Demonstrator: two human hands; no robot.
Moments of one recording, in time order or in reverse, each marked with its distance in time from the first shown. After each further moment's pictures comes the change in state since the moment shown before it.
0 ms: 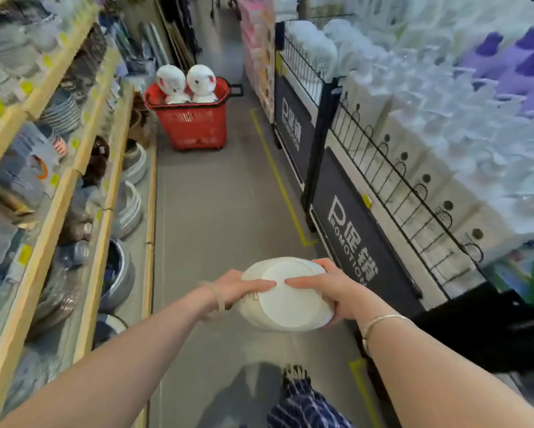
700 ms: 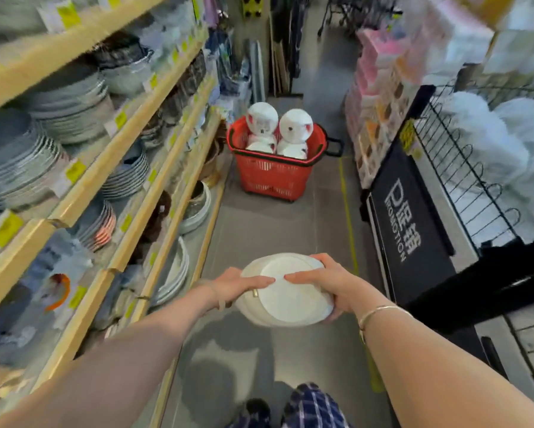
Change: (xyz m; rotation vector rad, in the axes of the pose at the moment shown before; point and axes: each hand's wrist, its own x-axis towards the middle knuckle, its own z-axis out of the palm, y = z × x) left_hand 0.287 0.152 -0.438 -0.268 0.254 -0.090; right_hand 0.345 -0.492 0.143 -0.302 -0.202 -0.045
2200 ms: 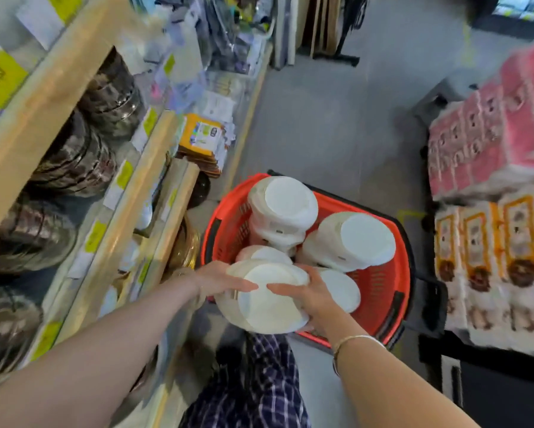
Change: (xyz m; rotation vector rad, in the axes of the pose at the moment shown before) left_hand 0.818 0.375 -0.451 0.116 -0.212 -0.233; right_hand 0.778 -0.616 -0.111 0.065 0.042 0.069
